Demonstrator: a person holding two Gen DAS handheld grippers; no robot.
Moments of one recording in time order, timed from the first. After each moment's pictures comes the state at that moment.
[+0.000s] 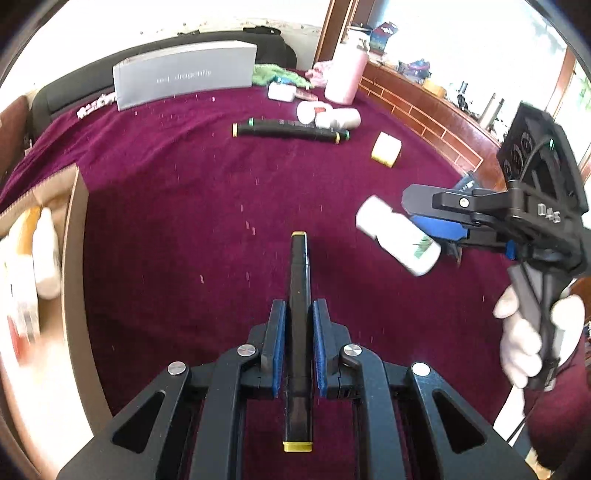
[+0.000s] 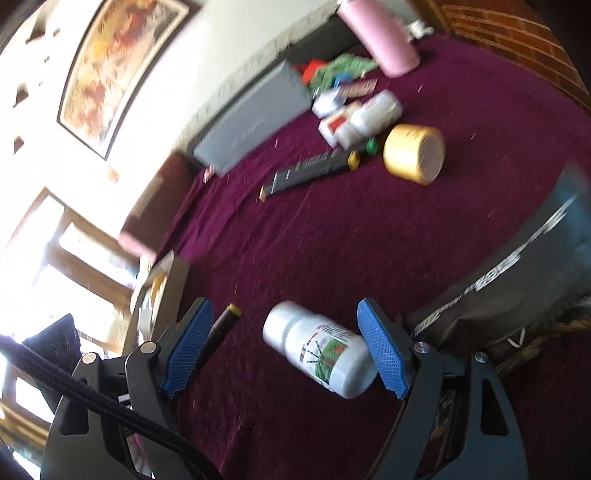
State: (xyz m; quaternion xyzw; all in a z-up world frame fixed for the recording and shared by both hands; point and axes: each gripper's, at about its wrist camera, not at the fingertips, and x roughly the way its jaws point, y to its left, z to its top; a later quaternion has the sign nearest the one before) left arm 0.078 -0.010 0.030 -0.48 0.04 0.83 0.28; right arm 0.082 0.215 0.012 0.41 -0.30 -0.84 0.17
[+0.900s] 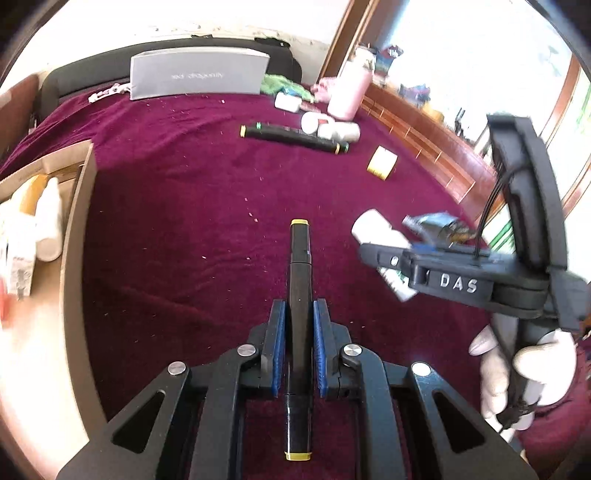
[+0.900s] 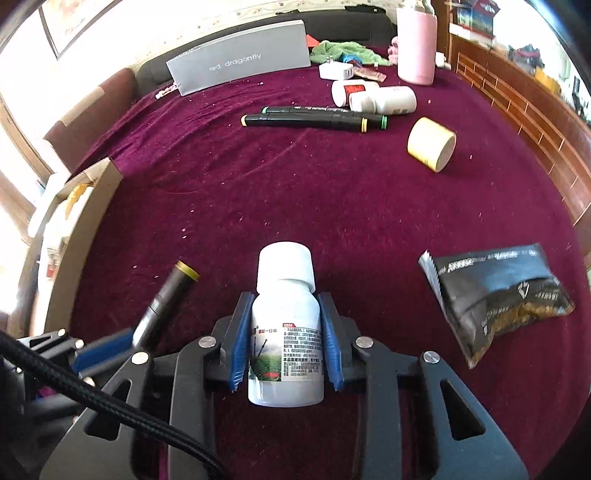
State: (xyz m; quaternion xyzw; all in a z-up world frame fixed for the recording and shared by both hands) left arm 0.094 -0.035 0.030 -0.45 -0.02 0.85 0.28; right arm 0.083 0.136 0.007 0.49 -0.08 -0.87 0.05
